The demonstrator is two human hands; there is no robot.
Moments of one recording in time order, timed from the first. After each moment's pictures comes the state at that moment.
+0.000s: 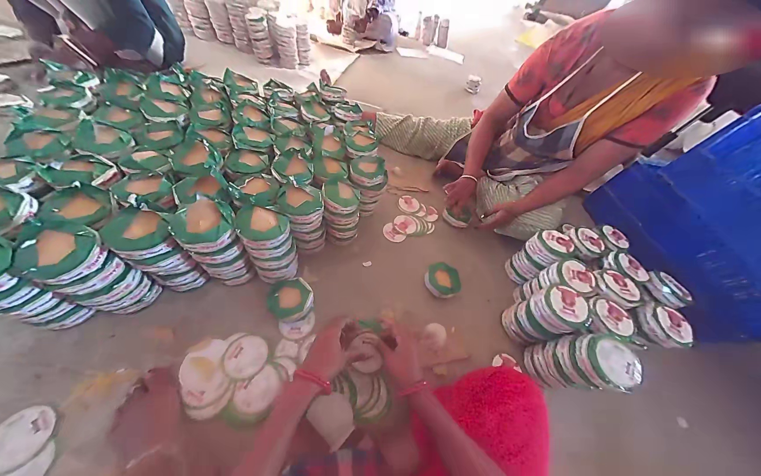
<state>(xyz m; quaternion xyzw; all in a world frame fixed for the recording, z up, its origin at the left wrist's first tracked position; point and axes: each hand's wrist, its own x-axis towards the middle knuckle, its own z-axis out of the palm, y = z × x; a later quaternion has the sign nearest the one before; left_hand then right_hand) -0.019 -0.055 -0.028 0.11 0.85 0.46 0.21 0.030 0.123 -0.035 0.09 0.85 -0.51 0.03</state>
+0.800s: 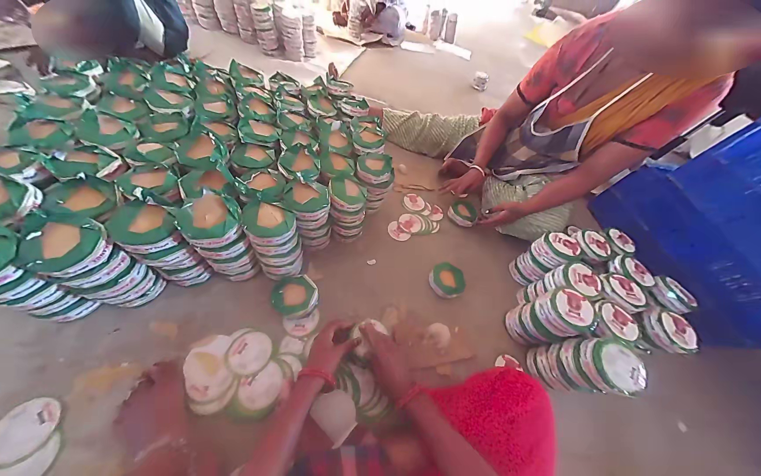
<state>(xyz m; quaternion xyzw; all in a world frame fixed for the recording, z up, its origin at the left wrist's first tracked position) -0.018 -0.061 -0.080 -0.02 0.81 0.54 0.22 0.032 0.108 -0.065 -0.07 0.94 -0.33 0.11</state>
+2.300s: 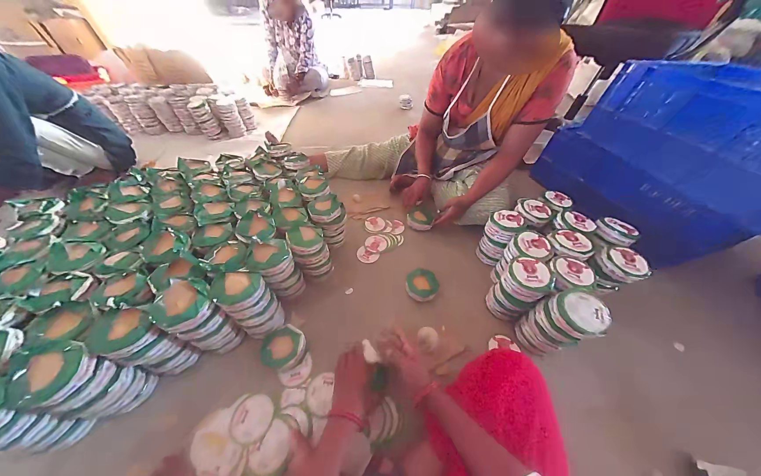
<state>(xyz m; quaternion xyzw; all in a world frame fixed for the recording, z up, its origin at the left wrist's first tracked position) 0.000 -0.003 -0.043 0.18 0.94 0.21 0.19 0.030 0.147 -0.067 0.12 0.65 -0.75 -0.05</state>
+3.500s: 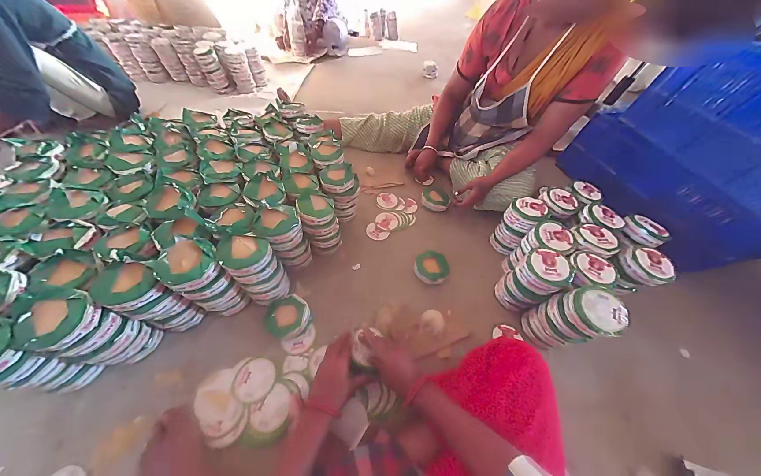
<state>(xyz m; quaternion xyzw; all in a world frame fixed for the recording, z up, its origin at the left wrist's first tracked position) 0.015 -0.055 -0.070 0.20 0.93 0.28 0.13 0.040 0.117 -0.046 -0.06 0.93 -0.31 0.17</state>
